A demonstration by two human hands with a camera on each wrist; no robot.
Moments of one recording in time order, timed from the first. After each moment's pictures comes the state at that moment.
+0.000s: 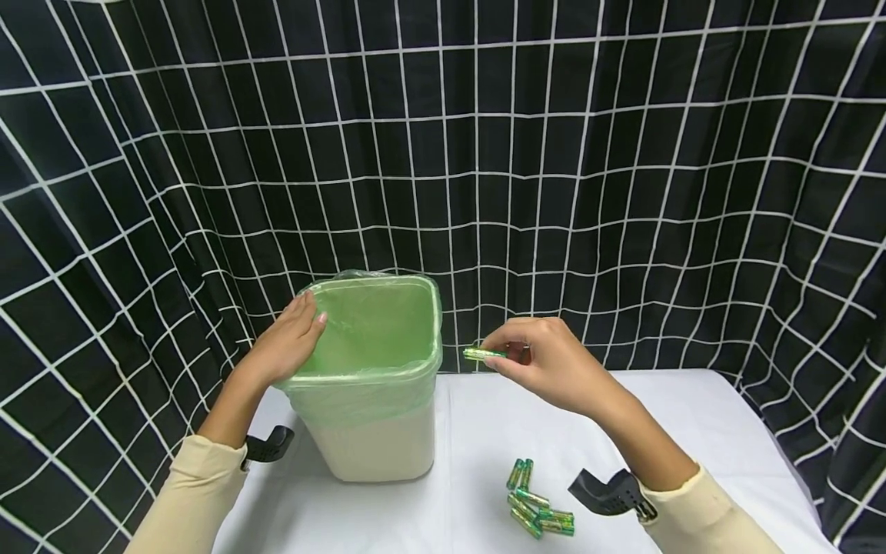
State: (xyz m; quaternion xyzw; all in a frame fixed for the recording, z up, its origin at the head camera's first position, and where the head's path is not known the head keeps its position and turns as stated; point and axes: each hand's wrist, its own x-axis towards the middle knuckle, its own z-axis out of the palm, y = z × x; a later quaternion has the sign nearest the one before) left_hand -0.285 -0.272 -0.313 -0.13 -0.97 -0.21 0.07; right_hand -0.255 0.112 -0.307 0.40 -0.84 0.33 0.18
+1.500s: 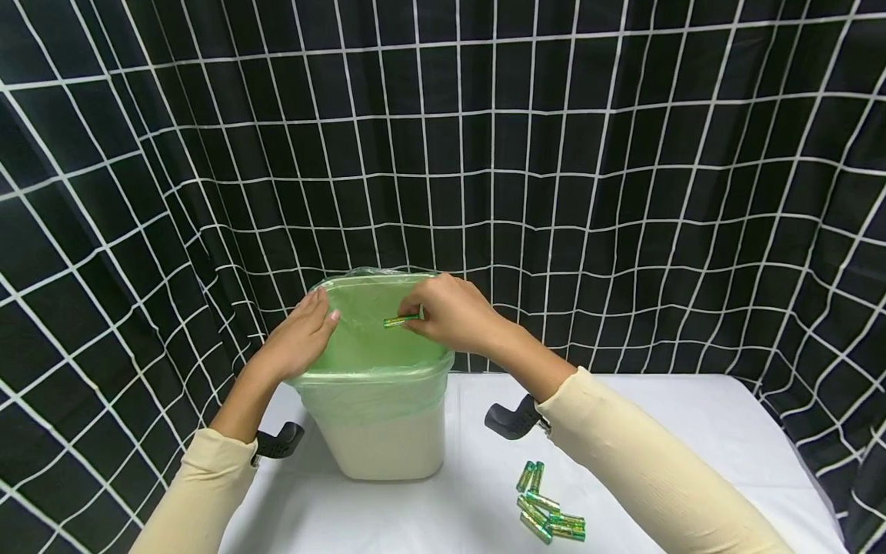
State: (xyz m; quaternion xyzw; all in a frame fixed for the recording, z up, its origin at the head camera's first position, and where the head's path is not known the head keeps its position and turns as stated) left_hand -0.288 -0.273 -0.315 -0.13 -0.97 -0.20 0.07; right_hand -0.312 -0.005 -0.274 0.44 -0.86 0.19 0.16
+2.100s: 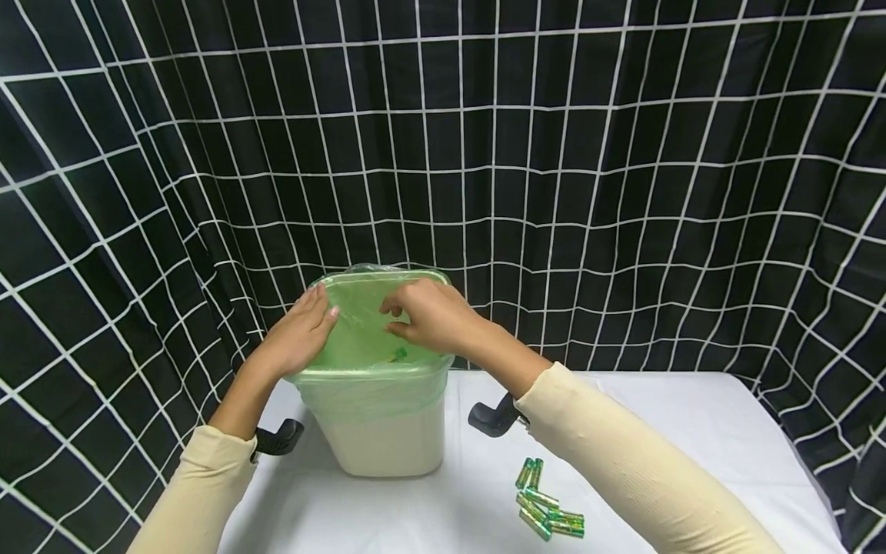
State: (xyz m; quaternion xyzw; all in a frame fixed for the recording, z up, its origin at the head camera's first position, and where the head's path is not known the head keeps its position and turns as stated) left_hand -0.287 -0.272 -0.313 -0.13 -0.97 -0.20 0.07; right_hand -0.316 -0.028 -0.280 0.43 -0.88 0.14 0.14
